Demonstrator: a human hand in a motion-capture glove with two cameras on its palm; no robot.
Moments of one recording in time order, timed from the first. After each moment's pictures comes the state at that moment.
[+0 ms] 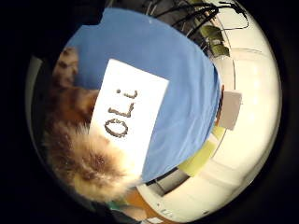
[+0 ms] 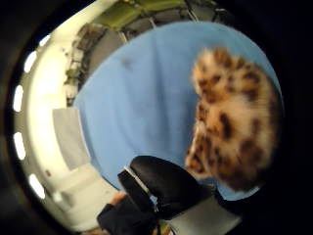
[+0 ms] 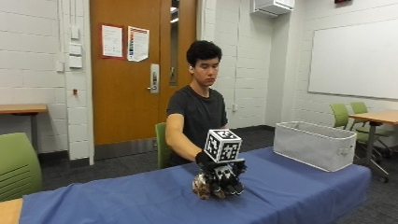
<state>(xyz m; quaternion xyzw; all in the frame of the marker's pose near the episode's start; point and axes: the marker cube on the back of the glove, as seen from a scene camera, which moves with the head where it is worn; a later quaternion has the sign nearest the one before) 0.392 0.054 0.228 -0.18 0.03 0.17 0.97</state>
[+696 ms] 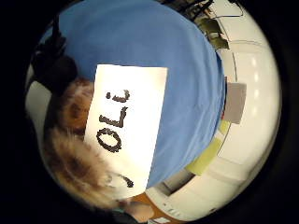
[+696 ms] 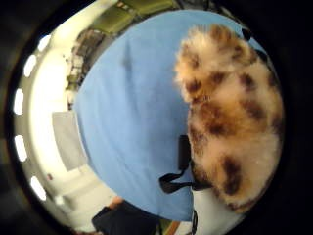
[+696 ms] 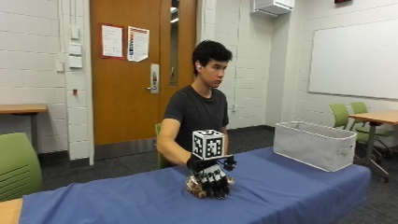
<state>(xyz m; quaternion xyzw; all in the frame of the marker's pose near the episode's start) 0.401 0.090 0.238 -0.08 0.02 0.19 0.98</state>
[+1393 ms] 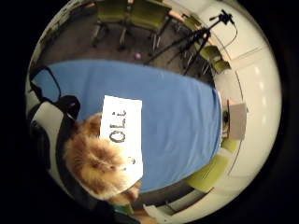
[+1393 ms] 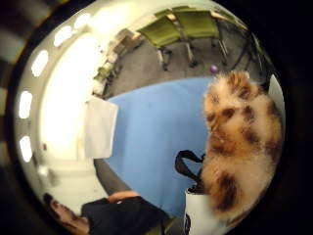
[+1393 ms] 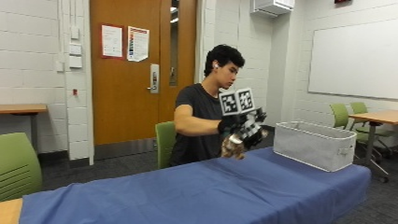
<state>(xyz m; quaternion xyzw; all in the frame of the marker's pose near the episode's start) 0.306 0.018 0.122 0.02 -0.04 0.09 0.99</state>
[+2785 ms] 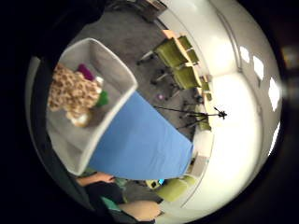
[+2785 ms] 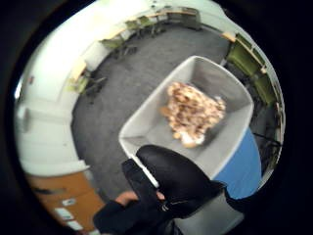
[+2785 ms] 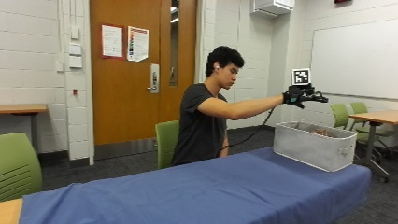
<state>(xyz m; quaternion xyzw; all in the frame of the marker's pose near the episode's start) -0.095 -0.106 0.018 -0.01 0.06 -0.17 0.98</state>
